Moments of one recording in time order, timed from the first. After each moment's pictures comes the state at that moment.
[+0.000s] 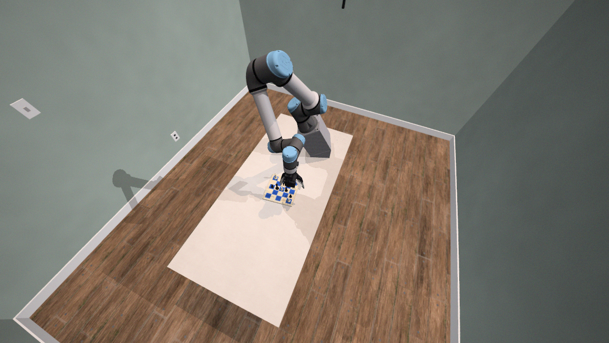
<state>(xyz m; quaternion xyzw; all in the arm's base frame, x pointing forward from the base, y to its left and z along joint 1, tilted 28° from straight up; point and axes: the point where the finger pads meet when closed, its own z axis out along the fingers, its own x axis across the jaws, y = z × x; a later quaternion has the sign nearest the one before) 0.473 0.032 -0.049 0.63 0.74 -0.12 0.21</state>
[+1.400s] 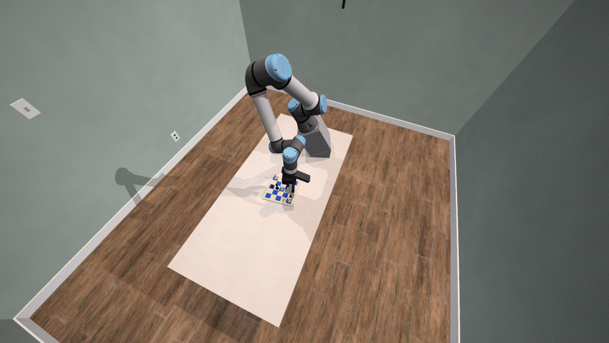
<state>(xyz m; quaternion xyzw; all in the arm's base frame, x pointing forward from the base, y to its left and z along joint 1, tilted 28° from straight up) 0.481 0.040 -0.070 0.96 0.13 0.06 0.23</state>
